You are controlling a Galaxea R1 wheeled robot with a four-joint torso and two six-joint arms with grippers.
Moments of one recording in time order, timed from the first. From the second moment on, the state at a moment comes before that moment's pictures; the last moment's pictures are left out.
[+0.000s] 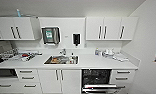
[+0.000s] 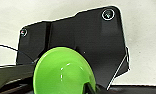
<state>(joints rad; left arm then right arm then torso) 1.51 2.98 -2.73 -0.06 0.01 0.05 -1.57 2.88 -2.57 -0.09 0.09 0.17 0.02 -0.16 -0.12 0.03</state>
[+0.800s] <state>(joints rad) 1.54 2.98 -2.73 -0.06 0.02 0.05 -1.59 2.89 -2.57 -0.09 0.08 0.17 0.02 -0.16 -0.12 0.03</state>
